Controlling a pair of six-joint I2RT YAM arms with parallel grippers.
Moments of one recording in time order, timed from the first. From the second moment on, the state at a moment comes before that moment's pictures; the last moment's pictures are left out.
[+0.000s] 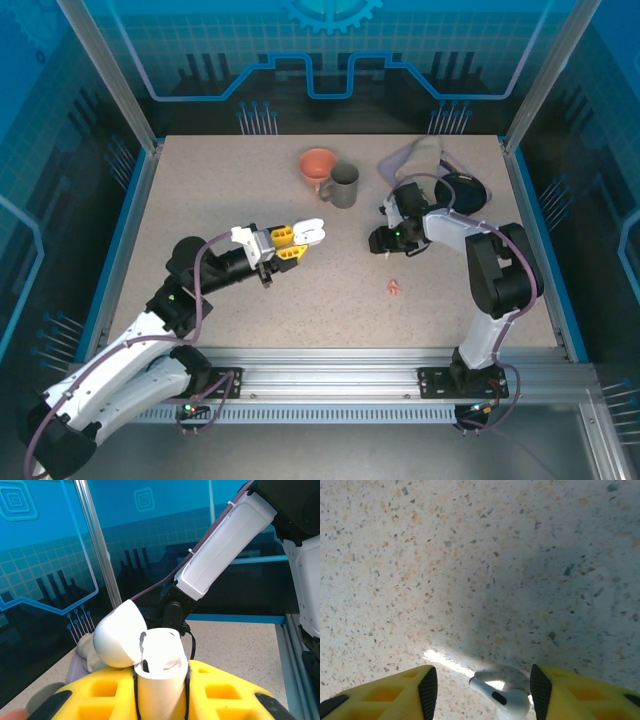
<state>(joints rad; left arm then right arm) -0.59 0.76 0.62 0.23 0.52 0.15 0.29 1.80 1.08 -0.49 -0.26 0.17</state>
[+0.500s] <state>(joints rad) -0.59 0.74 0.62 0.21 0.52 0.15 0.36 1.75 1.01 -0.53 -0.31 0.21</state>
